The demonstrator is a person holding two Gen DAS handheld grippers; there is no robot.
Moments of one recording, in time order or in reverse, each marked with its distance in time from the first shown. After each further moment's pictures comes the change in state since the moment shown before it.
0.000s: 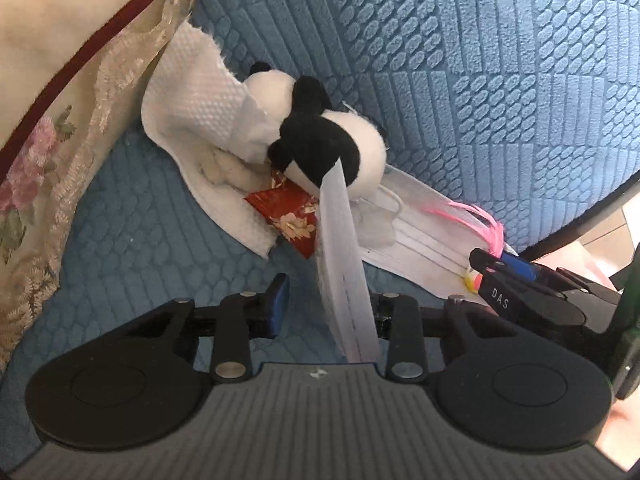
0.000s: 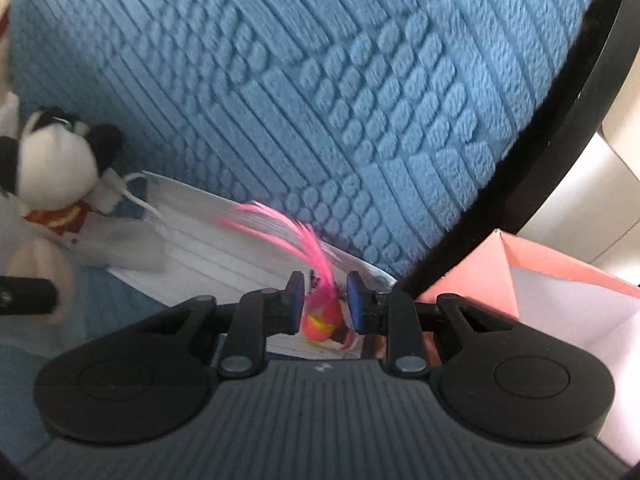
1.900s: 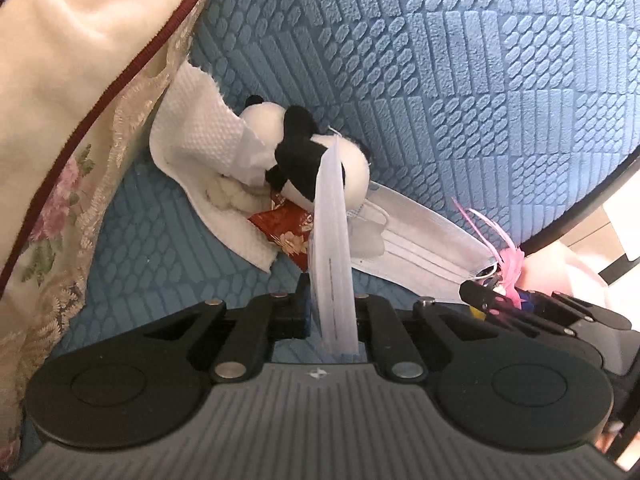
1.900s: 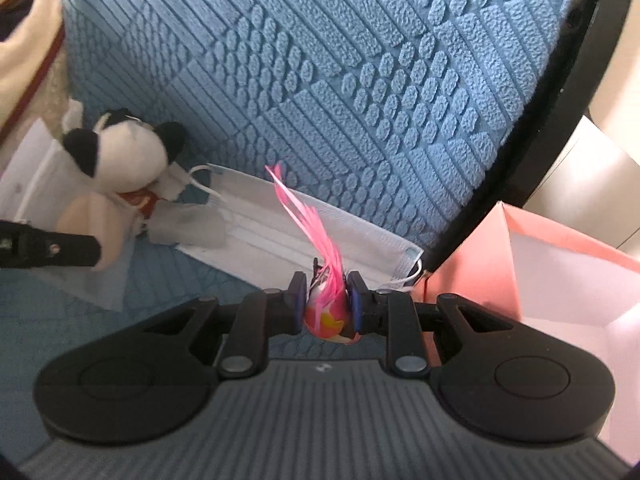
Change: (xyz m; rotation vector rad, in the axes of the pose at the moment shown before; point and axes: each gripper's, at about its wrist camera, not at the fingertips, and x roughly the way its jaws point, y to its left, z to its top) left arm -0.018 -0.006 0.001 0.052 -0.043 -0.016; right arm -0.064 0.001 -0.004 0.014 0.011 0.140
